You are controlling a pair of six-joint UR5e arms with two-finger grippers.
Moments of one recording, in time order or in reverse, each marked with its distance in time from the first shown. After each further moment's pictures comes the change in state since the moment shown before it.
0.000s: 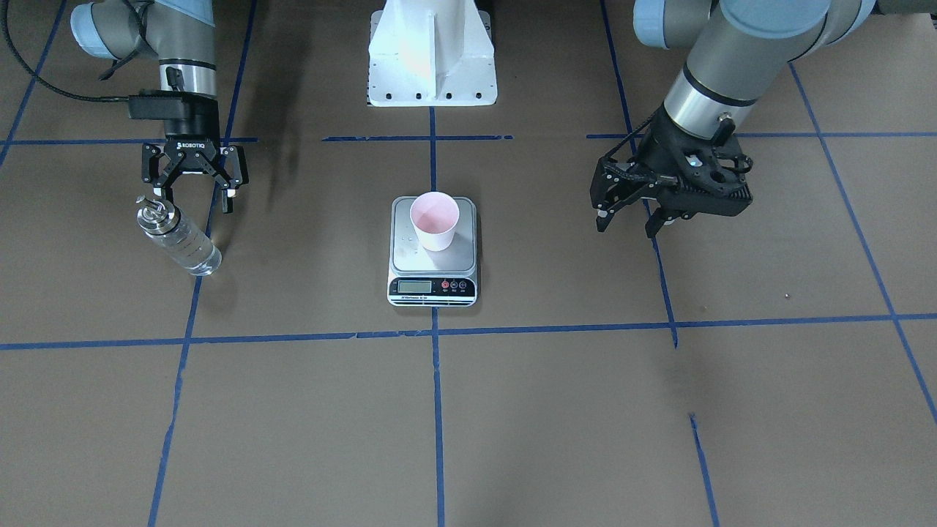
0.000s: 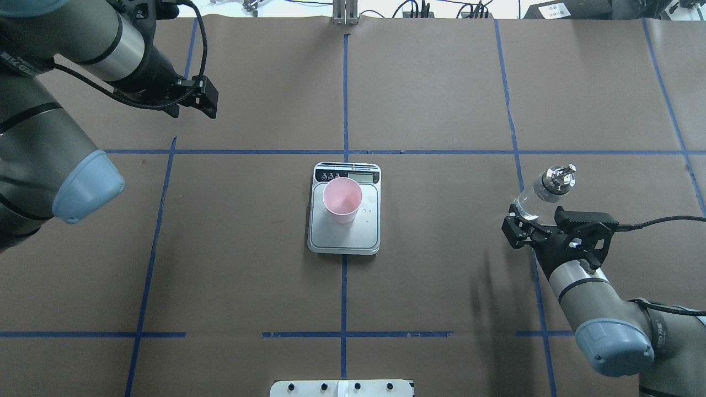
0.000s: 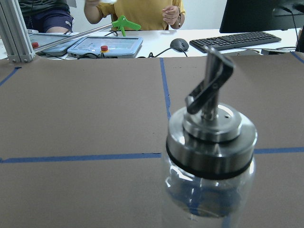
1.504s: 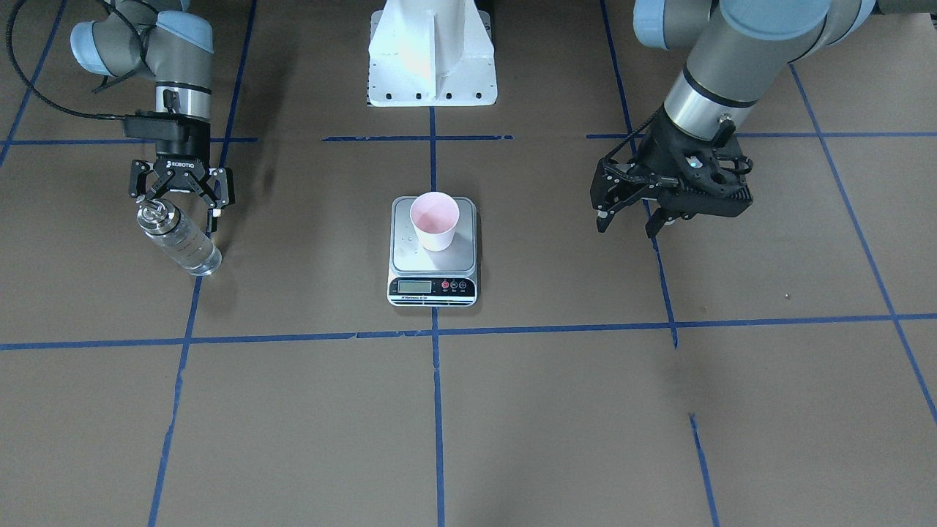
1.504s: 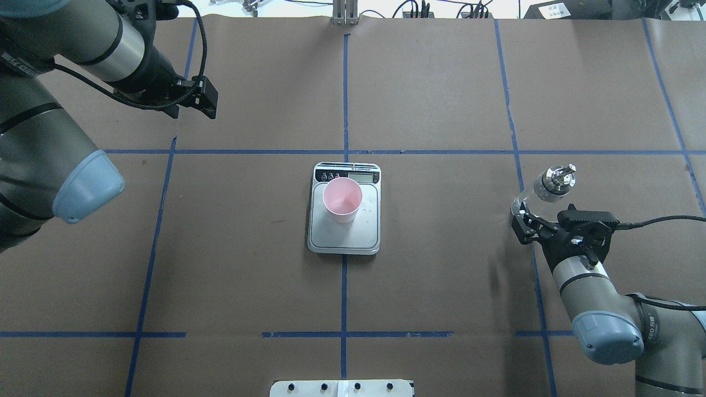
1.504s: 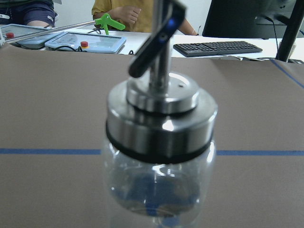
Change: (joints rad) left arm 0.000 0.001 0.002 0.001 0.000 -0.005; right arm 0.031 0.012 -0.093 0.002 -0.015 -0.013
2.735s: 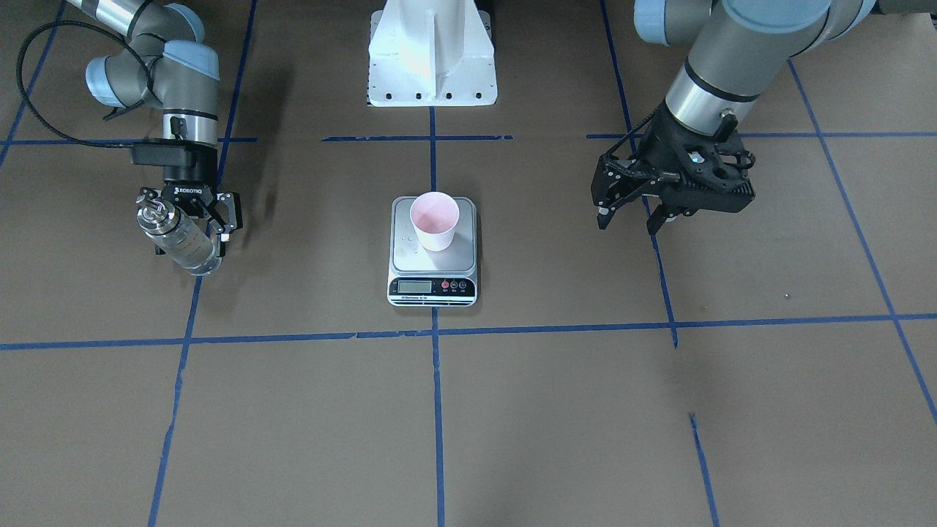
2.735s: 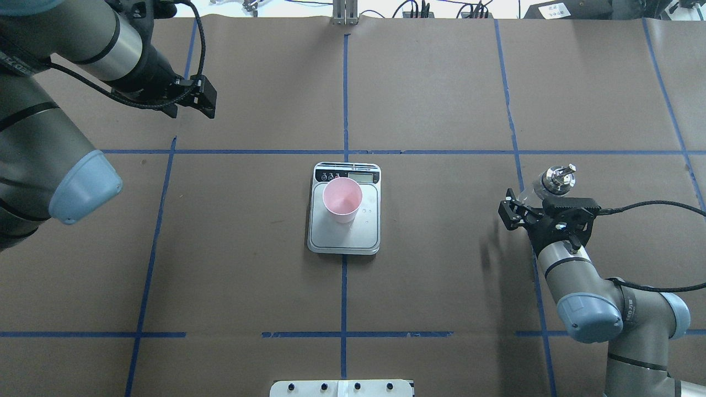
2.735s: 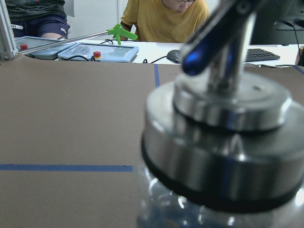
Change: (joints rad) left arm -0.002 0.000 -0.014 0.013 0.000 -0.001; right arm 0.048 0.095 -0.151 0.193 0.003 -0.119
